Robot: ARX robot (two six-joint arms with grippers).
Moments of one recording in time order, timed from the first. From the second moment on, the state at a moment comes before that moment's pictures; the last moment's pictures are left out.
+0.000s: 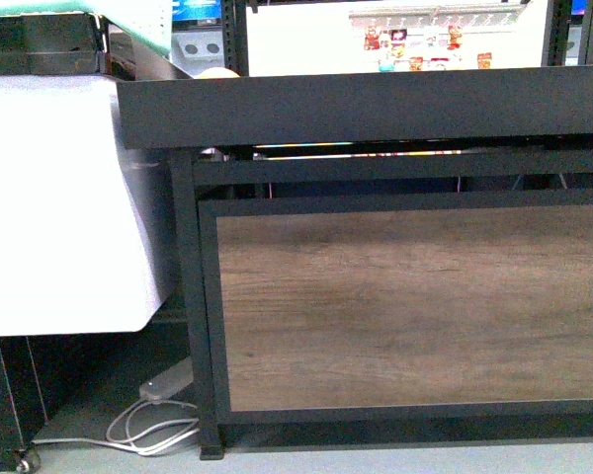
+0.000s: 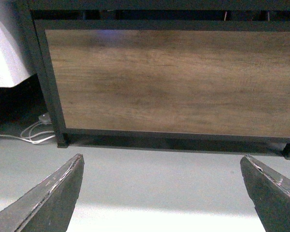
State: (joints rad) left arm 0.00 0.00 0.01 -0.01 0.00 0.00; right arm 0.00 0.00 0.02 0.00 0.00 0.00
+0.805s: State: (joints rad) left arm 0.00 0.00 0.01 -0.01 0.00 0.00; right arm 0.00 0.00 0.02 0.00 0.00 0.00
